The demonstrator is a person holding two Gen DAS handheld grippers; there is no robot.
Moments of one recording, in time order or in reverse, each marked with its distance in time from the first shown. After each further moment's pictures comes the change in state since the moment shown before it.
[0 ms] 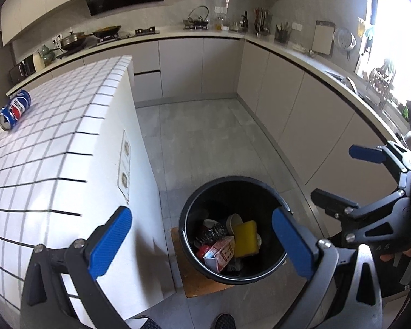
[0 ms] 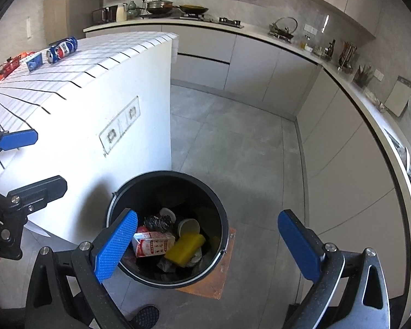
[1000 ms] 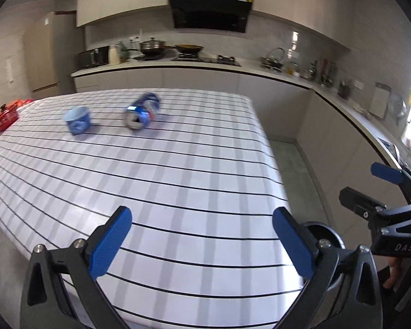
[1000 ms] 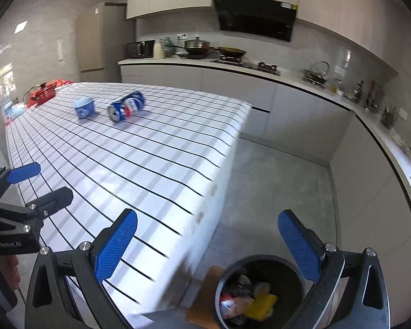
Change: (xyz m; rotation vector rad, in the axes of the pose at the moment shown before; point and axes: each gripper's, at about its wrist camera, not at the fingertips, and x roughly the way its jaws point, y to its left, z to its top) left arm -0.096 0.228 -0.004 -0.248 -0.152 0.223; right arm -0.053 0.193 0.136 -0.039 -0.194 0.132
